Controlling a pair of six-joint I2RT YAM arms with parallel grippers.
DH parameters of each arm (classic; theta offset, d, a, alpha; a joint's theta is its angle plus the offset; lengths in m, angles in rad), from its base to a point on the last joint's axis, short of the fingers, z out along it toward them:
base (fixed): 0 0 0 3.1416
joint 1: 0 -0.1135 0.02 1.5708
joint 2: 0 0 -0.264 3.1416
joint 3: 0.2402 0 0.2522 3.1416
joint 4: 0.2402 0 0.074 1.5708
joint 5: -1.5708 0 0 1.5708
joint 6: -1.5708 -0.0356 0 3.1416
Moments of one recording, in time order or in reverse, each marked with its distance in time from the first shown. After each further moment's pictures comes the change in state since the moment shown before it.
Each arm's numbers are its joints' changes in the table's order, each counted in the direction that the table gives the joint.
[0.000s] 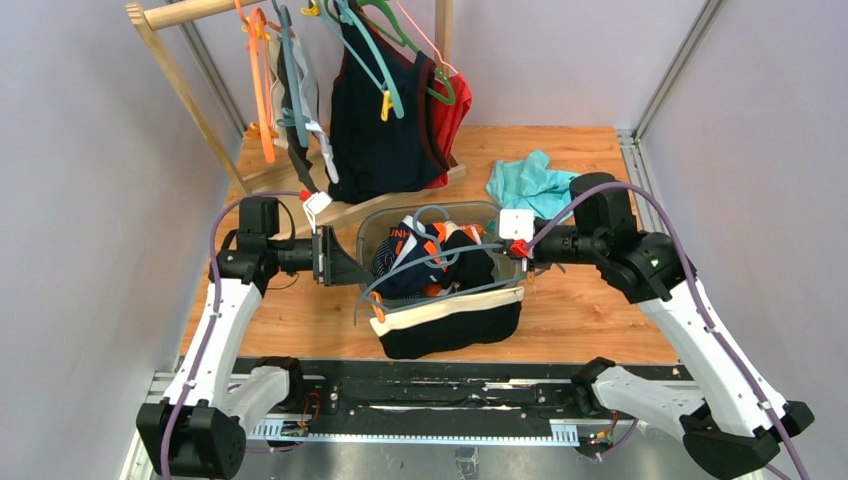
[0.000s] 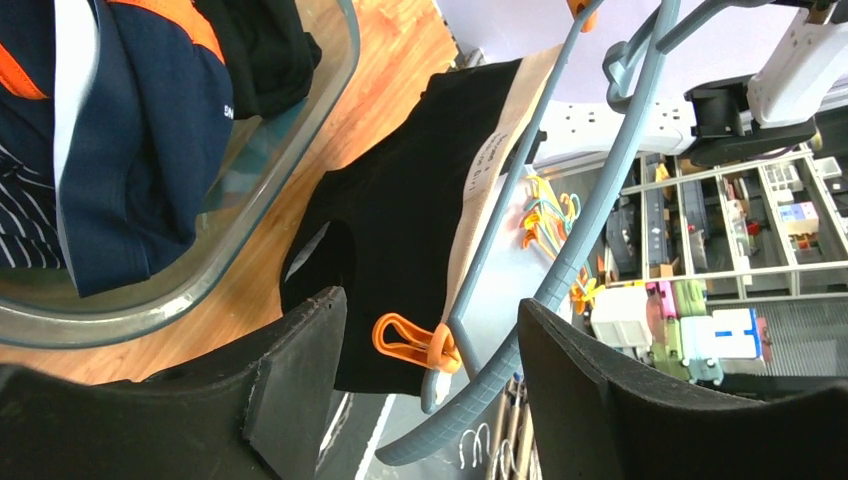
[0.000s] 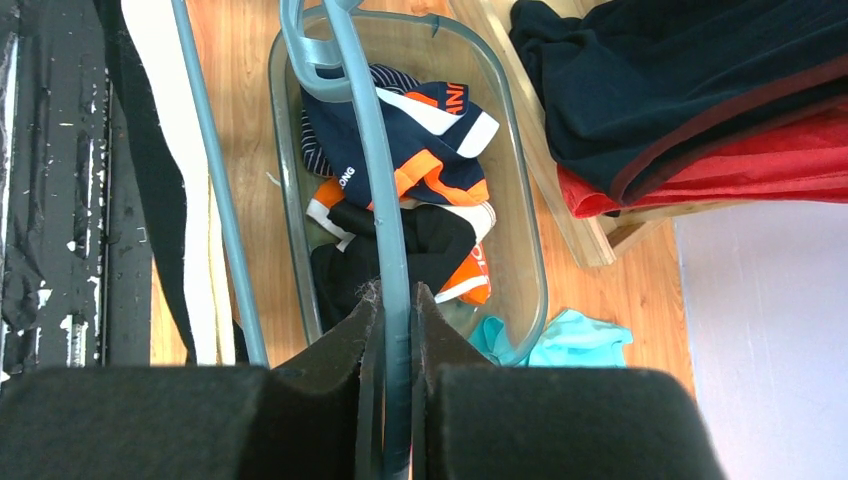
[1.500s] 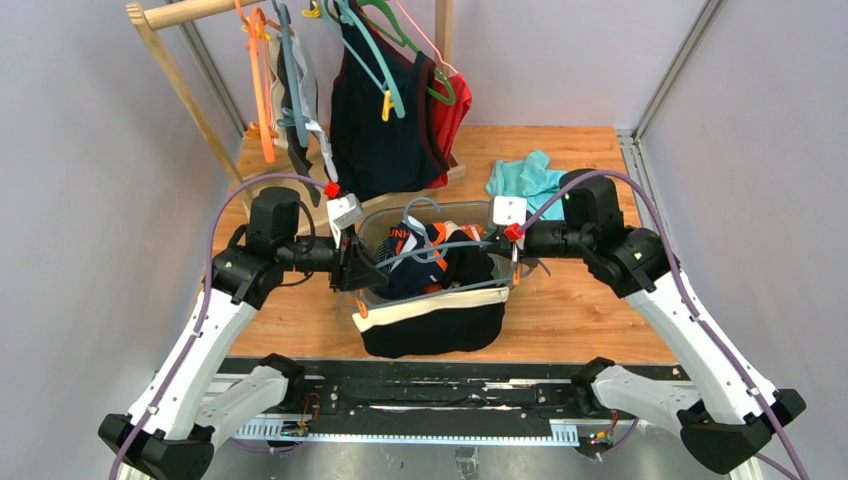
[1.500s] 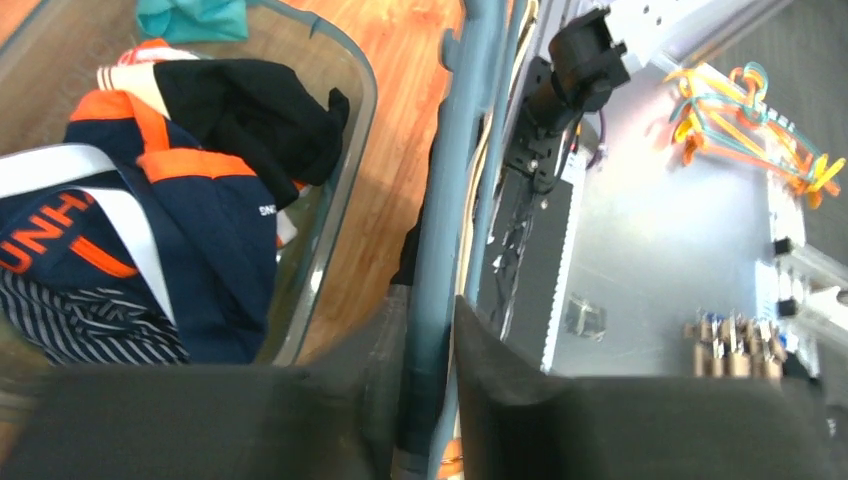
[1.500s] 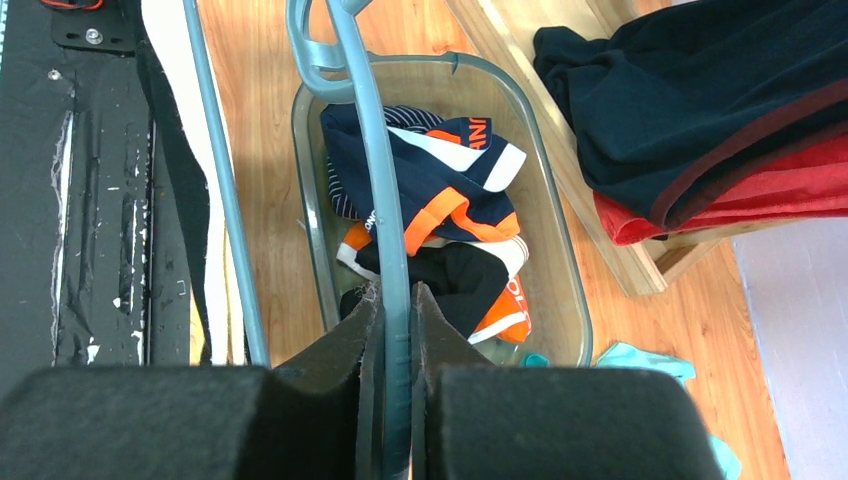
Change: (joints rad) left arm 0.327 -0.059 0.186 0.006 0.290 -0.274; right arm -0.008 0.028 -0.051 -0.118 0.066 -0.138
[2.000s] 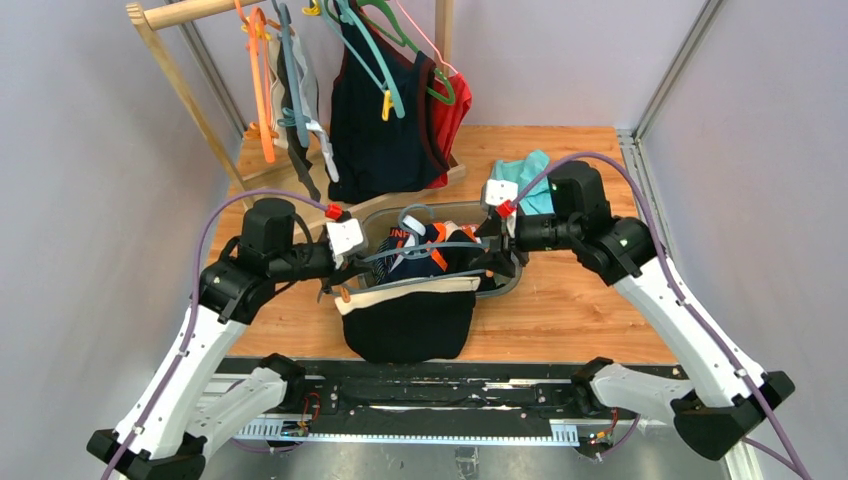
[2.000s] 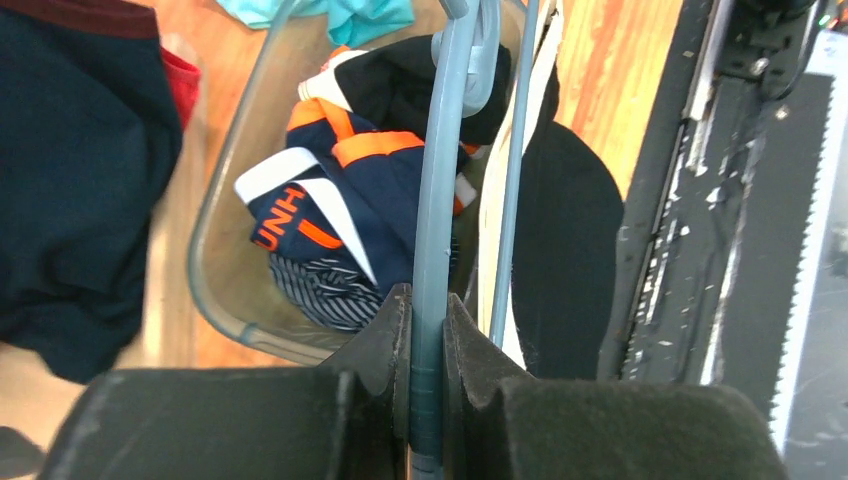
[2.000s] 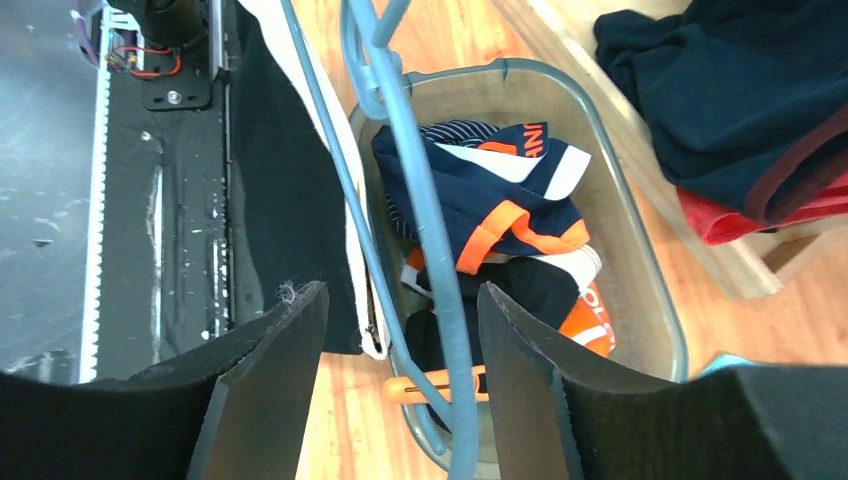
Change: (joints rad) left arm 0.060 -0.072 0.005 0.071 0.290 -0.395; right arm 0.000 0.048 0.002 -0.032 0.056 -0.176
